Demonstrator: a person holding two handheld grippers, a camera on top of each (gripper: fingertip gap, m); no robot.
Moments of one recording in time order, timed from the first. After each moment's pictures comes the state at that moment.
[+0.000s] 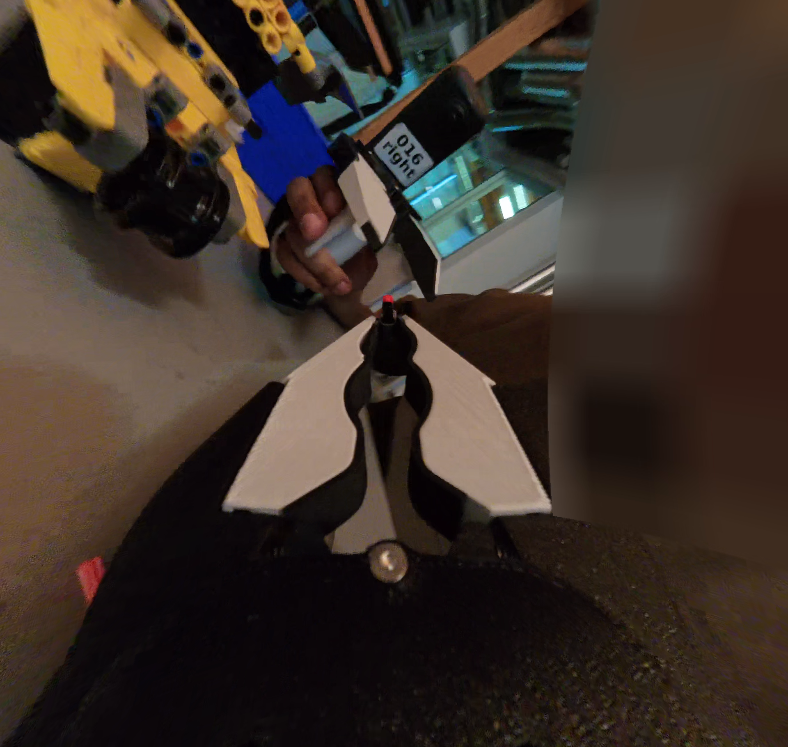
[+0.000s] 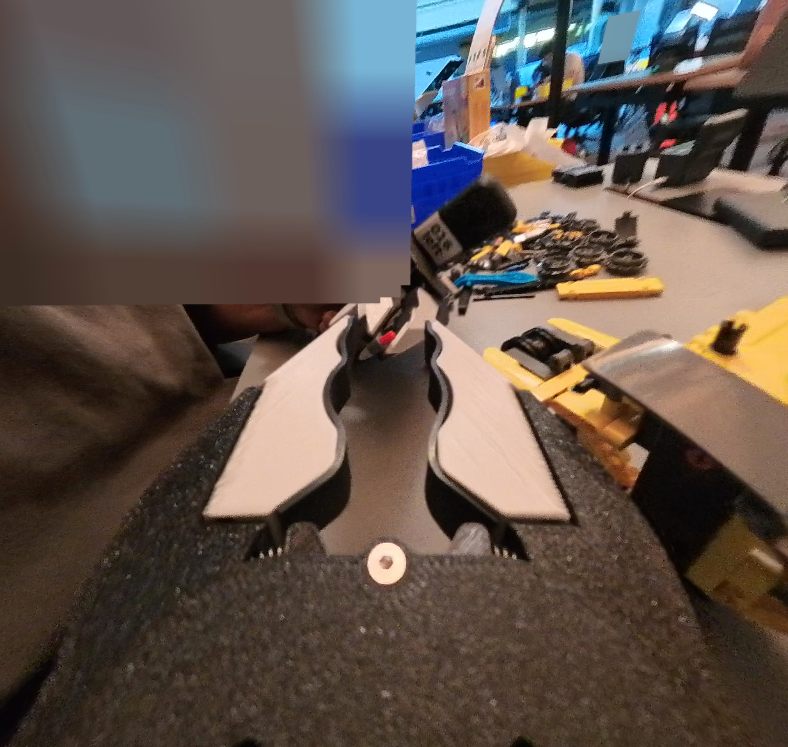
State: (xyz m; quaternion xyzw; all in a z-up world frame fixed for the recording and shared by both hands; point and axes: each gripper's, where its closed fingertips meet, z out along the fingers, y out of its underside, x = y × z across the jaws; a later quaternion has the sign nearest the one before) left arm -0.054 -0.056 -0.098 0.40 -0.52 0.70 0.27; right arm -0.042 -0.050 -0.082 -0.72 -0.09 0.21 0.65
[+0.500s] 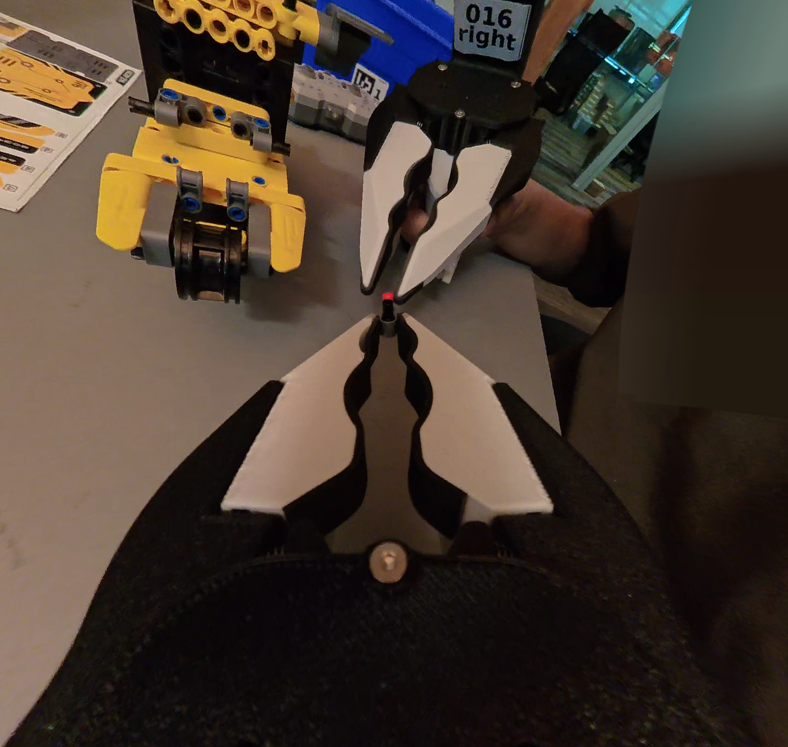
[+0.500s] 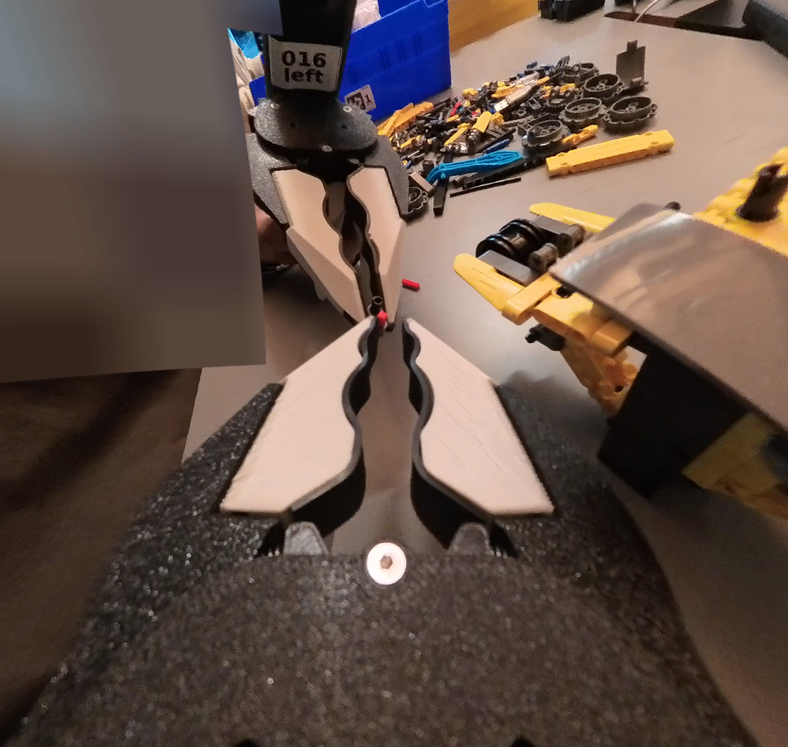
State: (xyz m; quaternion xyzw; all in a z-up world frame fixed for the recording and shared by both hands) left arm -0.040 -0.059 -0.135 0.39 -0.72 0.58 -0.02; right arm -0.032 -0.049 -0.128 -0.81 -0.04 0.21 0.54
